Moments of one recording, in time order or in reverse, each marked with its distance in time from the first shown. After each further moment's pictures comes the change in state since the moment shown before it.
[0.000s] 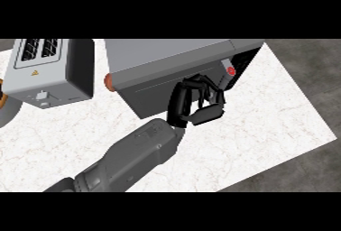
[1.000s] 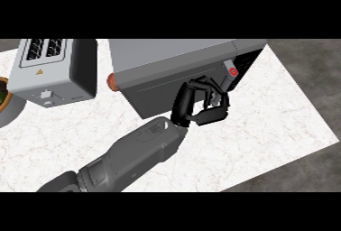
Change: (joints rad) left arm -0.064 -0.001 -0.101 0.064 0.016 0.039 0.048; right arm -0.025 -0.048 -0.006 -0.007 -0.113 0.070 0.023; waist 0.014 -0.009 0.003
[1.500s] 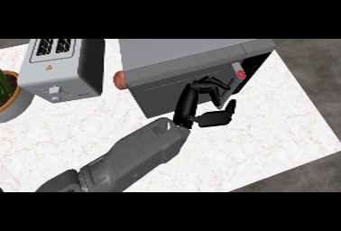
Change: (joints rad) left arm -0.018 -0.001 -0.044 -0.004 0.058 -0.017 0.044; right arm 0.029 -0.023 -0.047 -0.019 -0.032 -0.001 0.010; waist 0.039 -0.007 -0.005
